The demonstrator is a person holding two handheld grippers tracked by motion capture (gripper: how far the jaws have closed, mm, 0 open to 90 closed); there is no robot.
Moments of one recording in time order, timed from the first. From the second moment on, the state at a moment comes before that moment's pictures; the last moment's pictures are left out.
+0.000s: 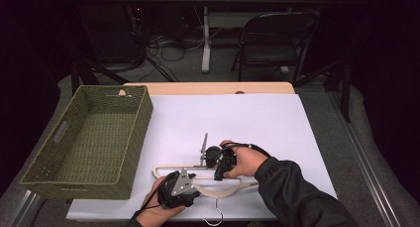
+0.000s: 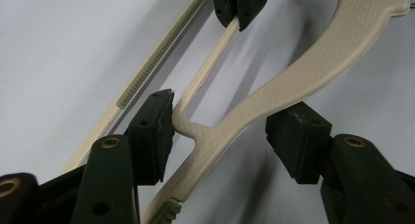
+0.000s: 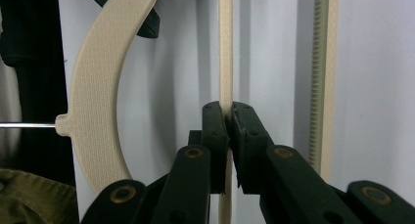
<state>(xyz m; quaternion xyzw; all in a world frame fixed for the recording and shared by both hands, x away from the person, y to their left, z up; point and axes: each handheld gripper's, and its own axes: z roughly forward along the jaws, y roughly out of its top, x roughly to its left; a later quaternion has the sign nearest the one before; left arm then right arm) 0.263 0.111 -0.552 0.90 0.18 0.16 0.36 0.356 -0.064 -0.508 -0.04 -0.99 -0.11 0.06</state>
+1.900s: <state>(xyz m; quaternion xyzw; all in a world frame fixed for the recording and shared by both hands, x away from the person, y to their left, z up) 0.271 0.114 -0.546 0.90 0.20 0.14 0.36 0.286 -0.107 -0.502 0.03 -0.98 -0.19 -0.05</state>
